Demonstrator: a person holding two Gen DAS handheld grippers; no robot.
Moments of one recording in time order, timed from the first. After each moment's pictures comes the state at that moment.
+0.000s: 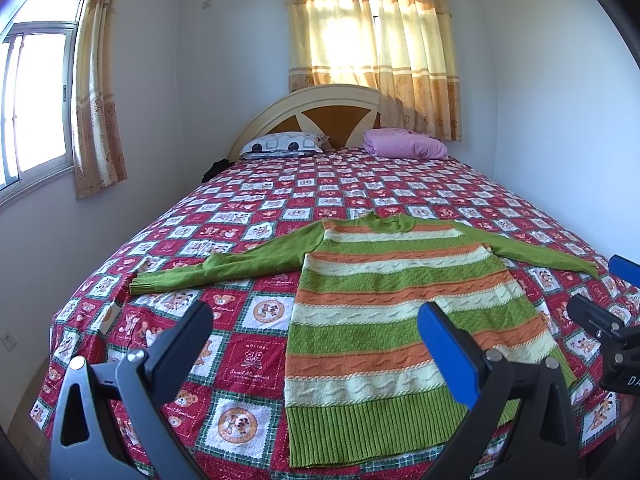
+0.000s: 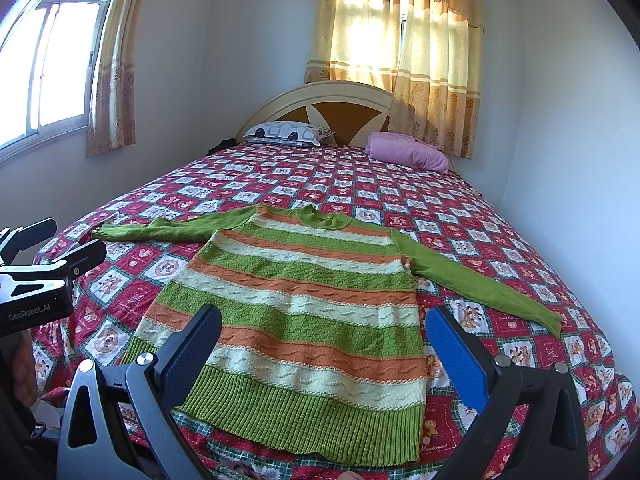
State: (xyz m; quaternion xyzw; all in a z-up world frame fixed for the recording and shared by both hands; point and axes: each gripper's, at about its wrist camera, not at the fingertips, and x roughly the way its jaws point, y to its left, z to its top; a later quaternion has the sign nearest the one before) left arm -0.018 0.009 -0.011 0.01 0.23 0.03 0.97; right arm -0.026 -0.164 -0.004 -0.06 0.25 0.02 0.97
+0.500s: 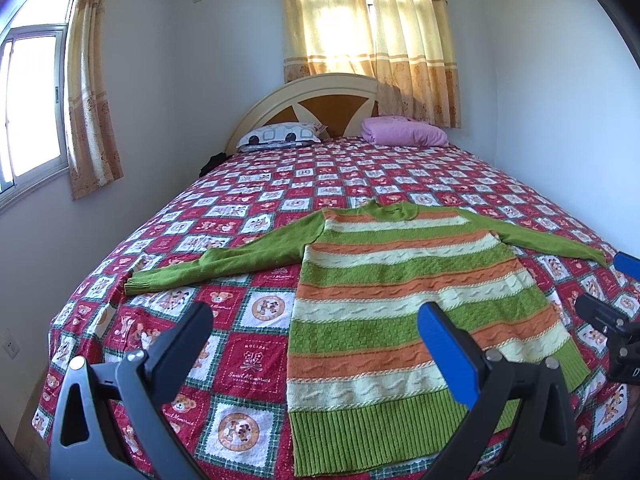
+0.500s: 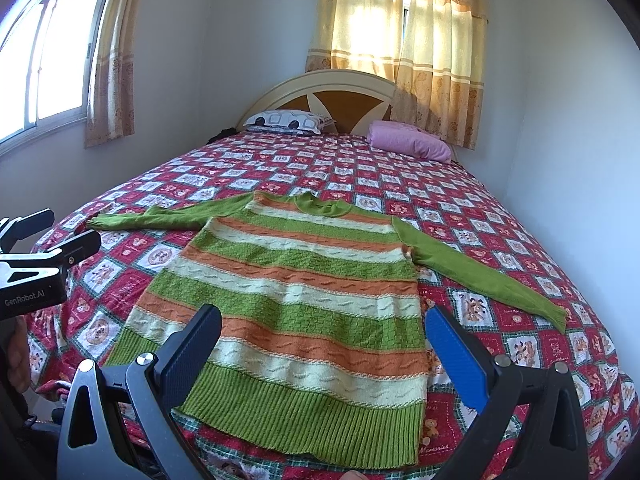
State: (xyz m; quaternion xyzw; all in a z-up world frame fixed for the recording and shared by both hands) left arm 0.003 0.010 -0.026 0.03 0.25 0.03 0.97; right arm -0.006 -0.178 -0.022 -0.06 0.28 0.01 0.96
